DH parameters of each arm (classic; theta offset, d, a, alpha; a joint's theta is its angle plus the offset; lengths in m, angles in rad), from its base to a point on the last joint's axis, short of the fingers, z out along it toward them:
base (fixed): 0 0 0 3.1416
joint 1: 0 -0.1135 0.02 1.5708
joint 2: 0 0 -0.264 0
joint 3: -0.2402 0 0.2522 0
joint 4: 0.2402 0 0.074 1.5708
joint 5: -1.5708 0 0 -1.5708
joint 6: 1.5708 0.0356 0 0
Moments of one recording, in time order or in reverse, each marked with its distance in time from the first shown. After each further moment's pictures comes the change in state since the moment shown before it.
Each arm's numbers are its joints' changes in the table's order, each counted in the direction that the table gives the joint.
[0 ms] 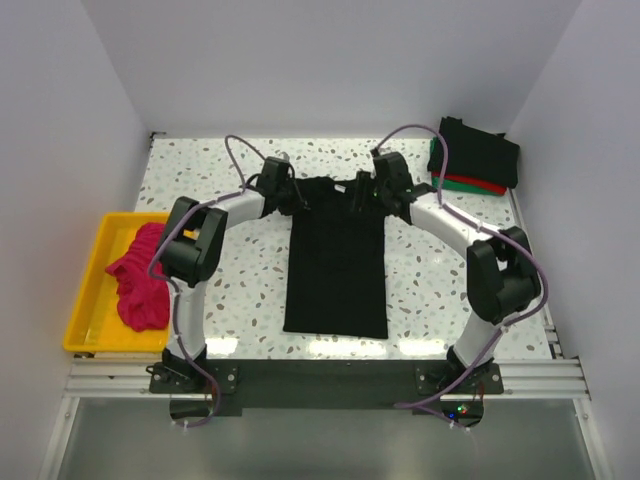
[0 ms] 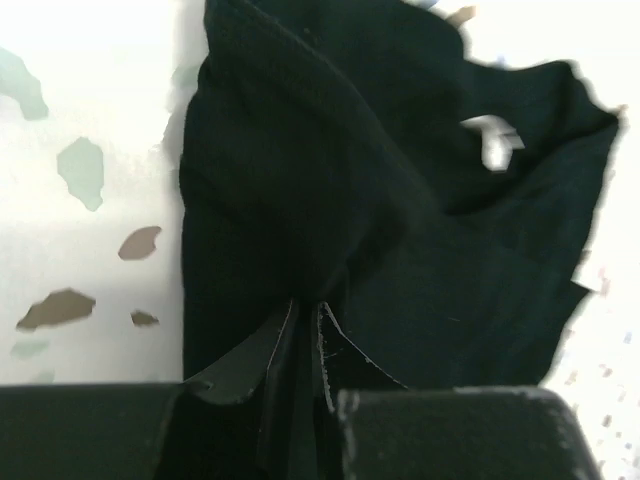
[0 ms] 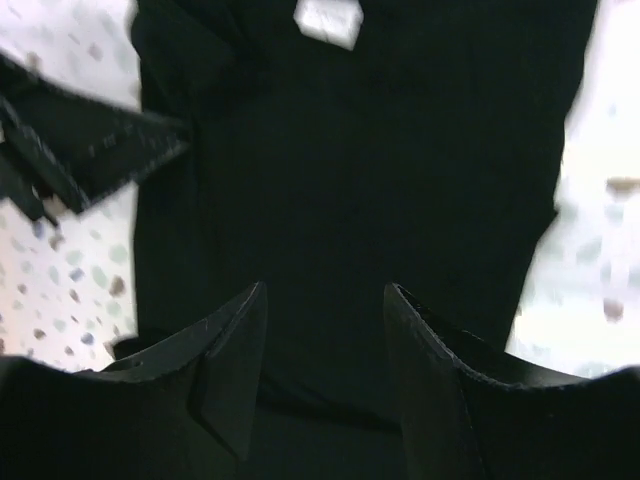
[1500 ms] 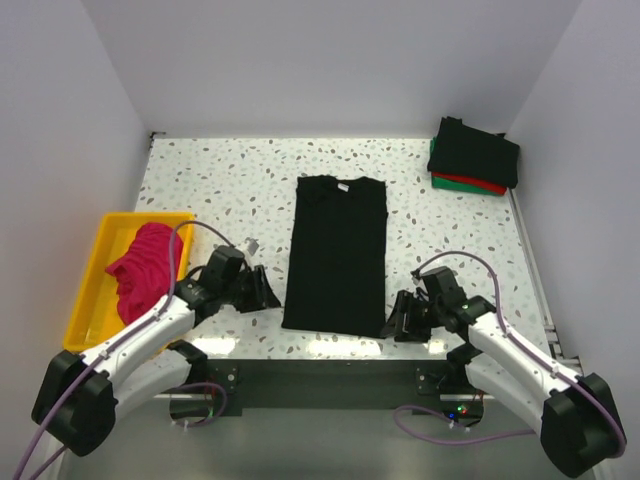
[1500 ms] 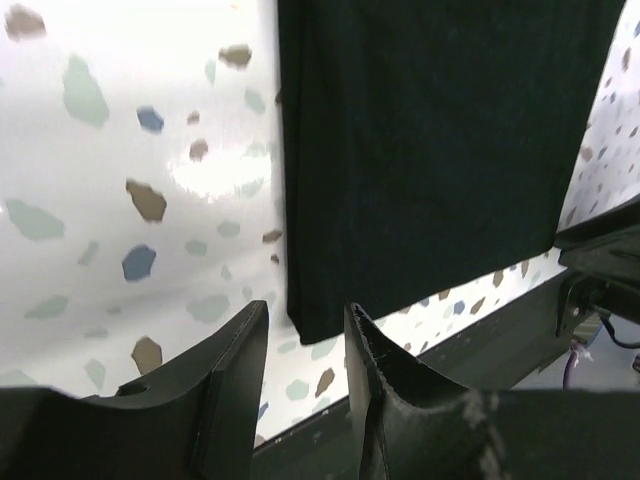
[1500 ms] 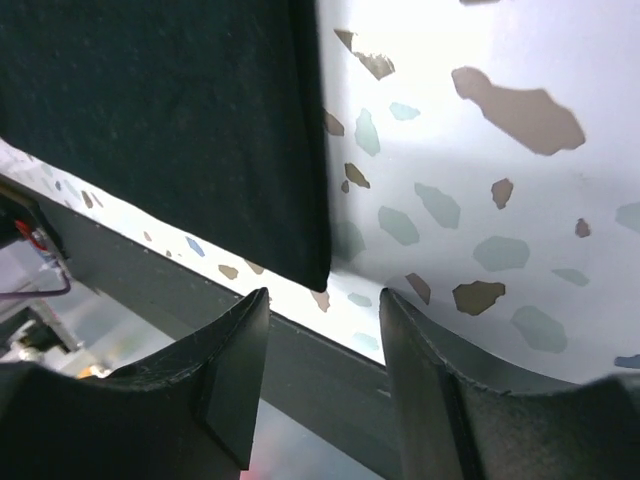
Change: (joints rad) left arm 0.111 -1.124 0.919 0.323 -0.125 0.035; right arm 0.000 -0.938 1.001 0.285 0.398 0.246
